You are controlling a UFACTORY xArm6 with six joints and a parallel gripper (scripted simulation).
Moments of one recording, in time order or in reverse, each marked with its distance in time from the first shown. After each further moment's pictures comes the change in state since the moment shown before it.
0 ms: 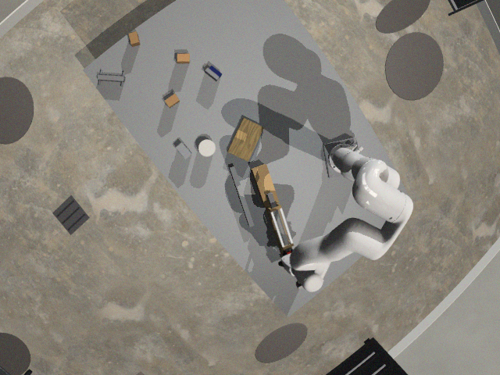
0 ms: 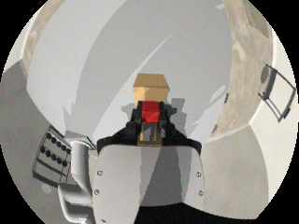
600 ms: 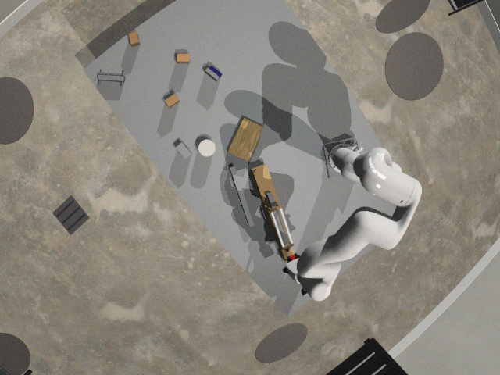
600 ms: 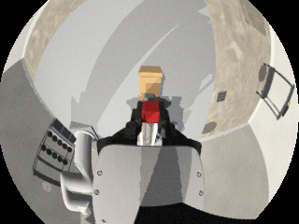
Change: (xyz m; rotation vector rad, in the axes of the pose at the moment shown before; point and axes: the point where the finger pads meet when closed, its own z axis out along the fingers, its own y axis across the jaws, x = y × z) arm 0.000 0.000 -0.064 0.000 0.002 0.000
